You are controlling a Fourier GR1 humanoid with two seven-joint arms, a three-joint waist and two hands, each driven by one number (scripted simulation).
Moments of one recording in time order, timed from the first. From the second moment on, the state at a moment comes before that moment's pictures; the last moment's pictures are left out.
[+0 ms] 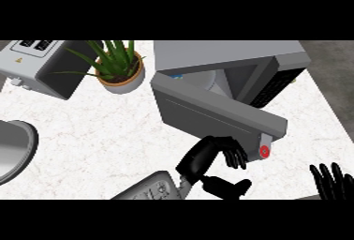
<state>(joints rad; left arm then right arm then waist) -0.57 0.01 -0.92 -1.20 0.24 0.36 -0.01 0.48 -0.24 -0.01 -1.74 -0.28 0.41 -0.70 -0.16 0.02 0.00</state>
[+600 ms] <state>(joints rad) -0.74 0.00 -0.81 -1.05 0.45 0.54 -0.15 0.50 -0.31 0.02 -1.87 -0.36 0.47 -0.62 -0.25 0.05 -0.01</state>
